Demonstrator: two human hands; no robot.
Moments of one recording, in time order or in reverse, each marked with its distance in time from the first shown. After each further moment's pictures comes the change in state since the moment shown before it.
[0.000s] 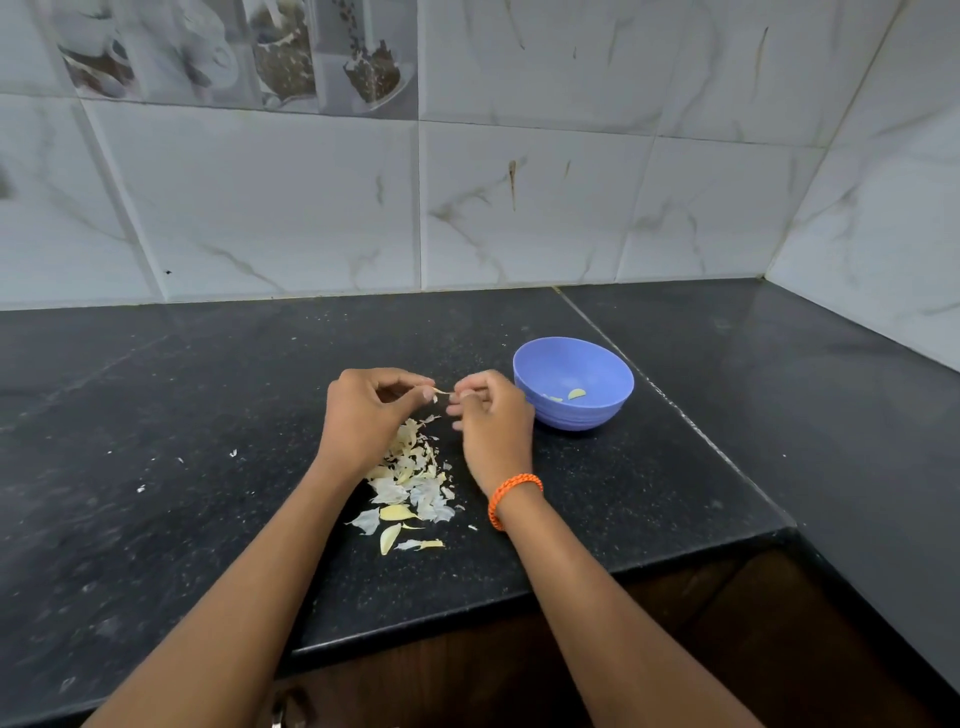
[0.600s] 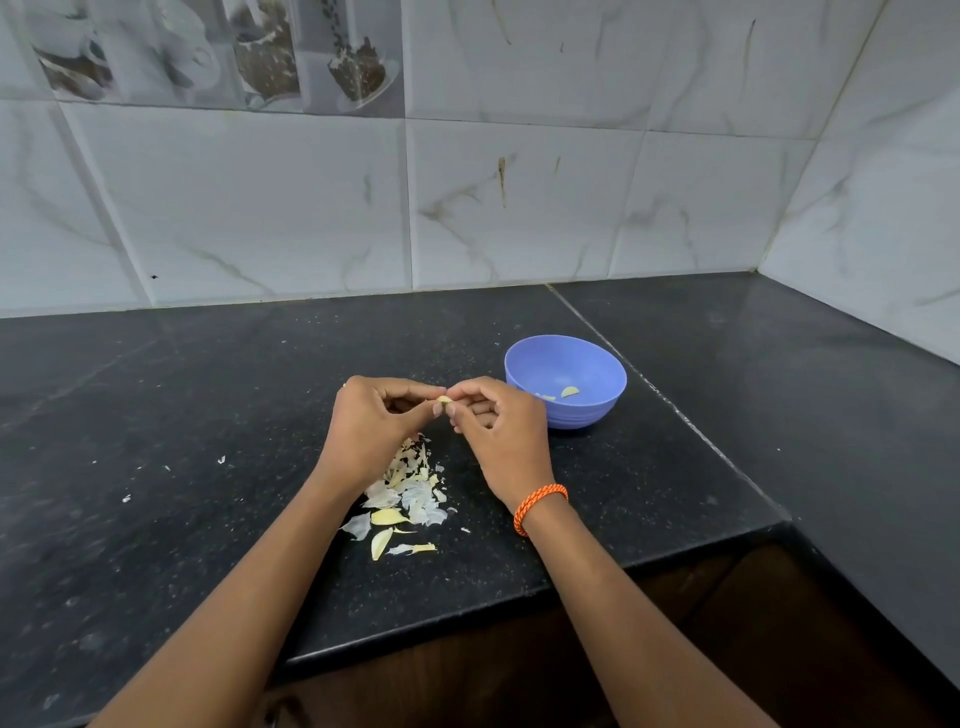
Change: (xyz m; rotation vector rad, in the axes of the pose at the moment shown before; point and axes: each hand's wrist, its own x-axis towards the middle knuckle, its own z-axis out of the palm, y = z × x) left_hand -0.007 0.006 0.010 -0.107 -0.131 0.009; right_hand -0.003 0.010 -0.030 -0.073 -0.073 -0.243
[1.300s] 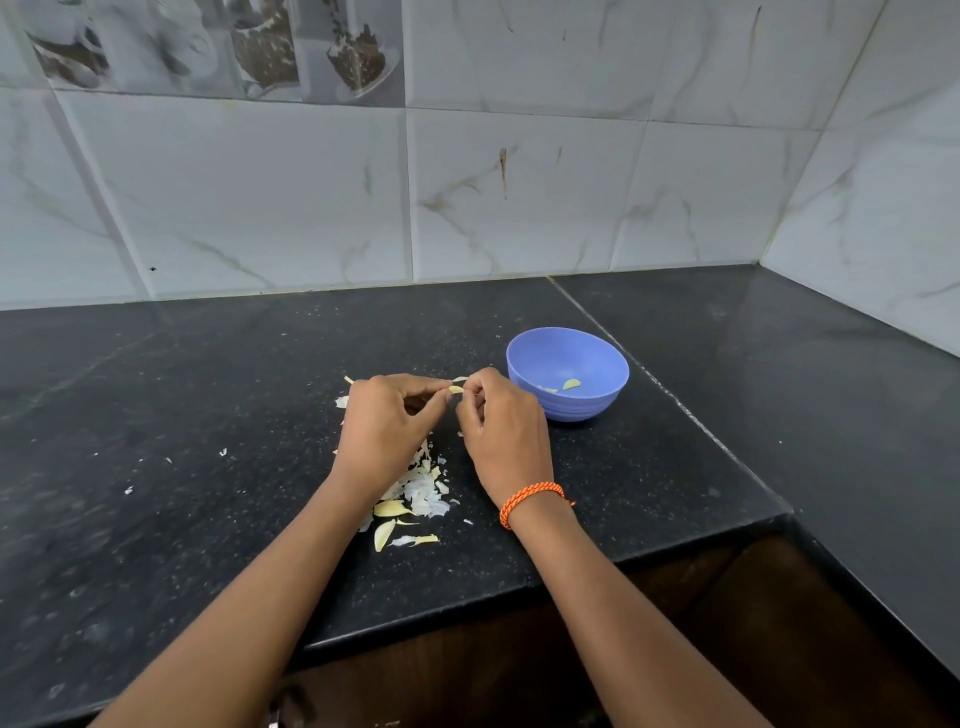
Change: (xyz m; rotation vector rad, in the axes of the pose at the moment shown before) left_hand -0.008 0.009 0.013 0.220 0.091 0.112; right_hand -0.005 -0.010 0.005 -0.479 0.052 -0.067
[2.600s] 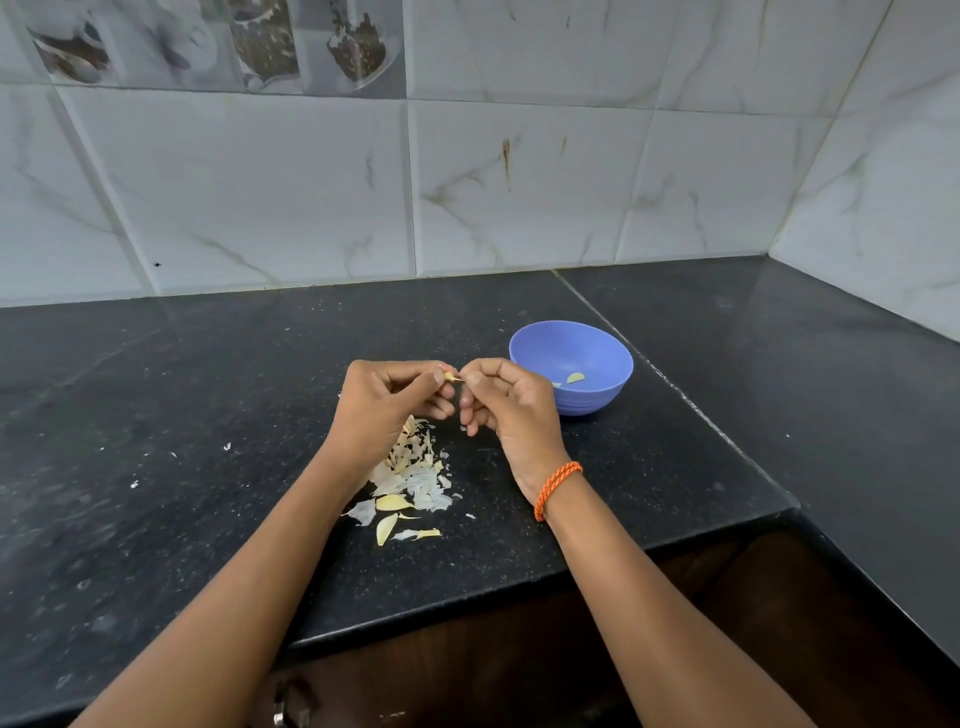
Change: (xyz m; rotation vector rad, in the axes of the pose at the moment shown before) left_hand 0.006 0.002 -0.008 -0.505 -0.087 -0.162; right_hand 0.006 0.010 -0.009 0.999 -0.176 0.277
